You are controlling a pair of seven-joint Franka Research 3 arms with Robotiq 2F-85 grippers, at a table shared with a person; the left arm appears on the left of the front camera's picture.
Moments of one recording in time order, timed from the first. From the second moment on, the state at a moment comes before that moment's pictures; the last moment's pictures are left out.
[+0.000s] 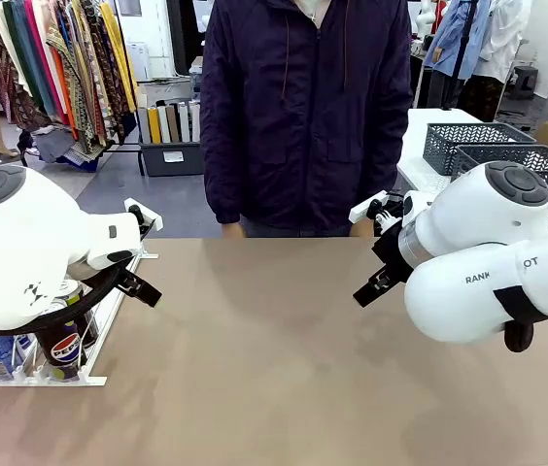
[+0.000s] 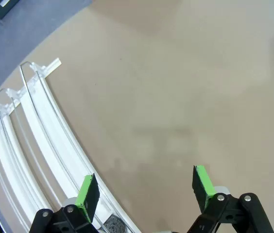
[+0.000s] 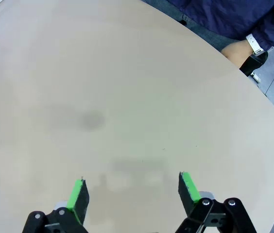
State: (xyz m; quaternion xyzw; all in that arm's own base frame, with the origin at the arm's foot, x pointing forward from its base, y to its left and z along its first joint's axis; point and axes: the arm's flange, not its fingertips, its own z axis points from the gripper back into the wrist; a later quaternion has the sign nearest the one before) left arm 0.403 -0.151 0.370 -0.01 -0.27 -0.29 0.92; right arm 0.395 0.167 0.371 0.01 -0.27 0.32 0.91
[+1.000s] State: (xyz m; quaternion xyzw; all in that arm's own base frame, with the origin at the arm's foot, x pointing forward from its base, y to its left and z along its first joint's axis) left arm 0.399 -0.159 0.372 -0.03 -0.26 -0.30 0.92; right arm 0.394 0.168 0.372 0.02 -0.27 0.31 0.91
